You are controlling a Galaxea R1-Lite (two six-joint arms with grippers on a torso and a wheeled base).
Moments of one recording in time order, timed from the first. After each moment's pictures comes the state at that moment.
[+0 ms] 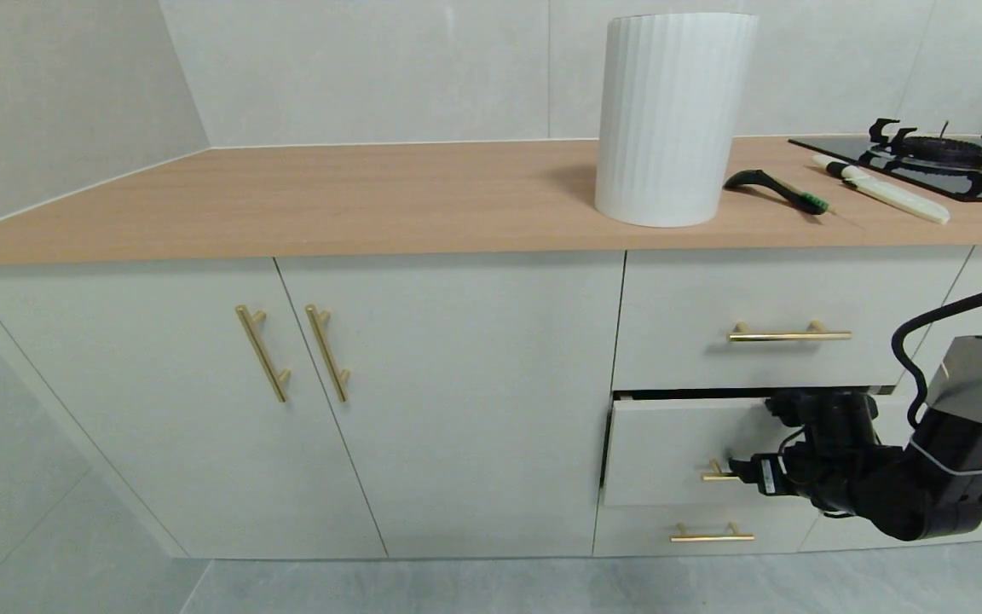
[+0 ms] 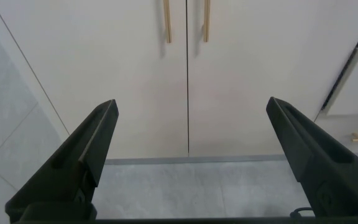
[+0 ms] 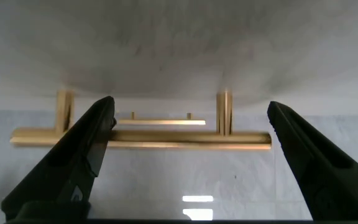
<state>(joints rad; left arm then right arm) 0.01 0.00 0.00 -0.01 -0.01 0.02 0.08 2.31 -0.73 -0.87 -0.10 0.00</state>
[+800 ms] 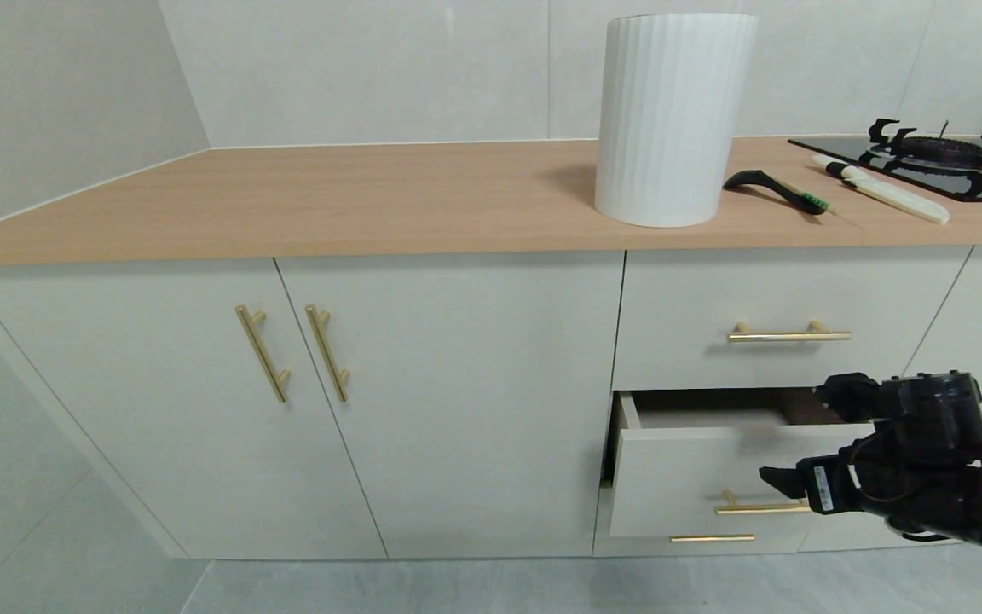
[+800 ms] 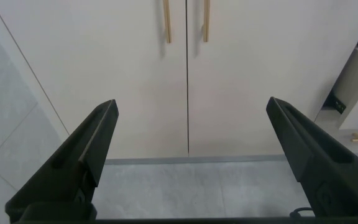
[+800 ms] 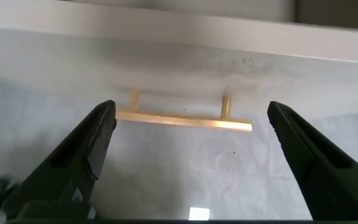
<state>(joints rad) 0.01 0.00 0.00 -0.01 -0.01 0.02 0.16 1.79 -0.48 -0.62 -0.08 0.00</state>
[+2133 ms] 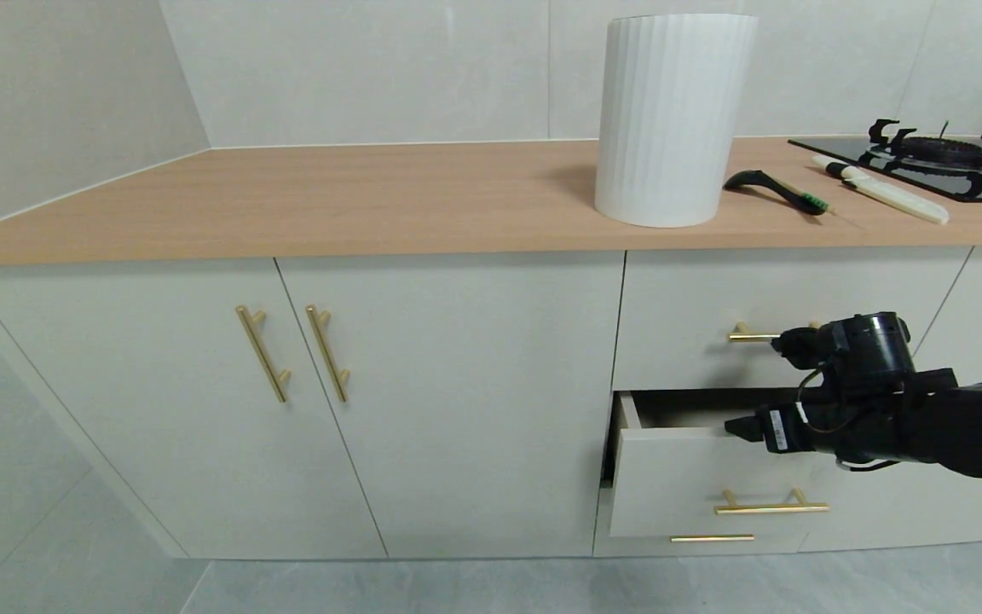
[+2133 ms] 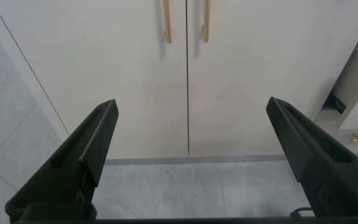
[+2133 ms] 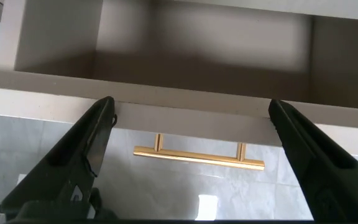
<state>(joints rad) 0.01 0.00 0.00 -0.01 -0.01 0.02 0.18 1.92 -0.83 -0.35 -0.07 0.03</state>
